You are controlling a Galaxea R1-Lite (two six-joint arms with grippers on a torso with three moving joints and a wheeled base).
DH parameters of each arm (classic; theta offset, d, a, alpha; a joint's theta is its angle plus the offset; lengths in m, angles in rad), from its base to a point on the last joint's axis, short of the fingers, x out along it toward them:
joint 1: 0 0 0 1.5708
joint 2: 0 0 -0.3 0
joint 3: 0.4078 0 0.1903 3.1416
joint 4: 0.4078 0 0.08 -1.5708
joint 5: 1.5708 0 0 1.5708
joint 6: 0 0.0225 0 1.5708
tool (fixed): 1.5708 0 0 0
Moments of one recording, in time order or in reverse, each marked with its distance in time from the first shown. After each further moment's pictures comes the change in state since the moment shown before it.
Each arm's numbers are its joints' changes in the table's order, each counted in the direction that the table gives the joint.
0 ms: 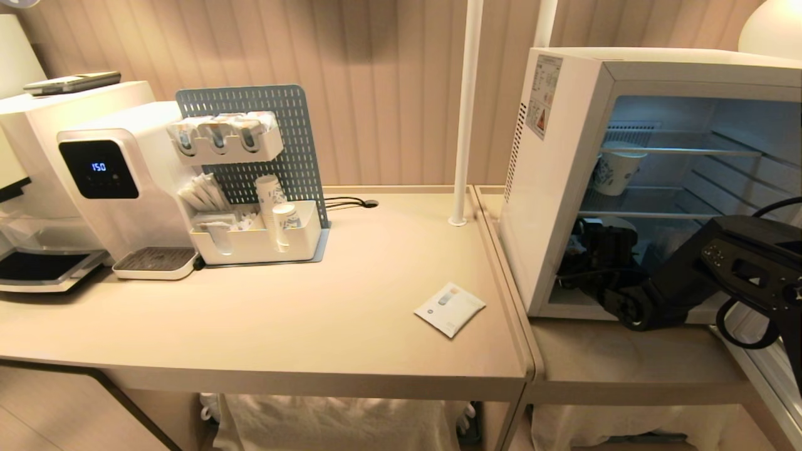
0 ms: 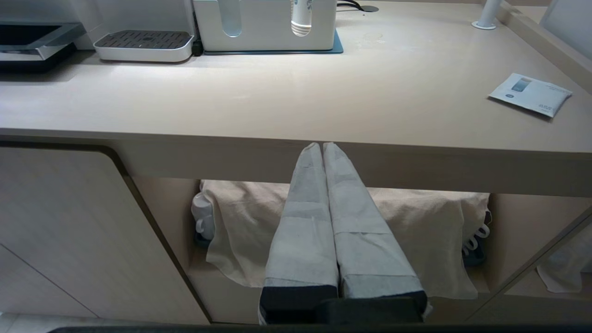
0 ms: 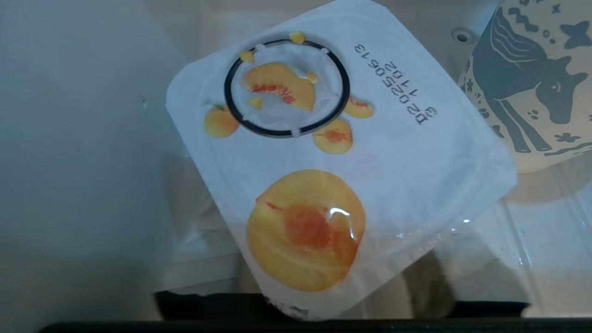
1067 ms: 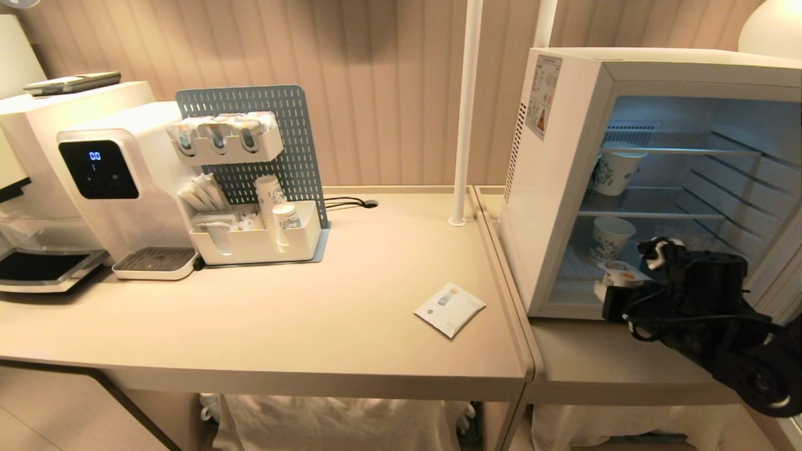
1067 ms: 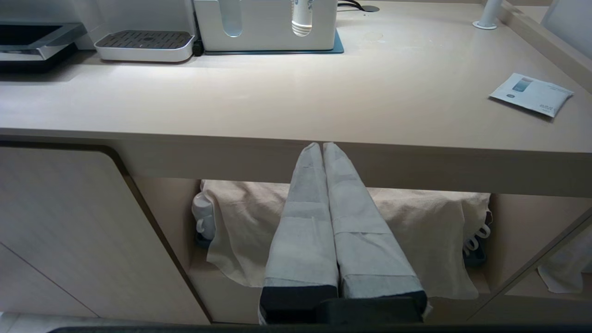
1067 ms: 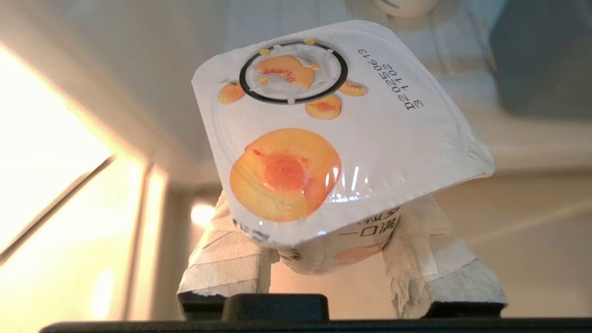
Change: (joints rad) left arm 0.001 0.000 0.000 0.000 0.000 0.000; right arm 0.022 0.475 -0.695 -0.193 -0.061 0.085
